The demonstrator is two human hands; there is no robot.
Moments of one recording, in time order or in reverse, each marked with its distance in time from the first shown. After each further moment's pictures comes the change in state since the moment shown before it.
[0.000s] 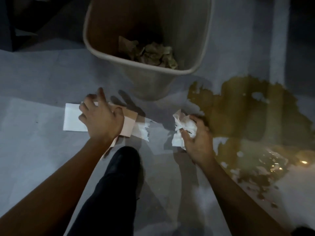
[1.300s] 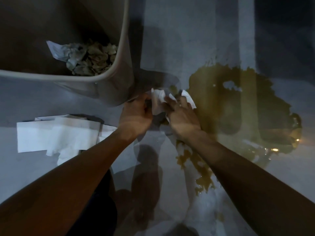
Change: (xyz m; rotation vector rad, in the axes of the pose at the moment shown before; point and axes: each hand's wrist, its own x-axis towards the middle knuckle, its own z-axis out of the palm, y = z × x) left_hand -0.027 0.165 0.077 -0.251 -0.457 0.355; right_hand 0.095 0.026 -0.049 -0.735 -0.244 -0.358
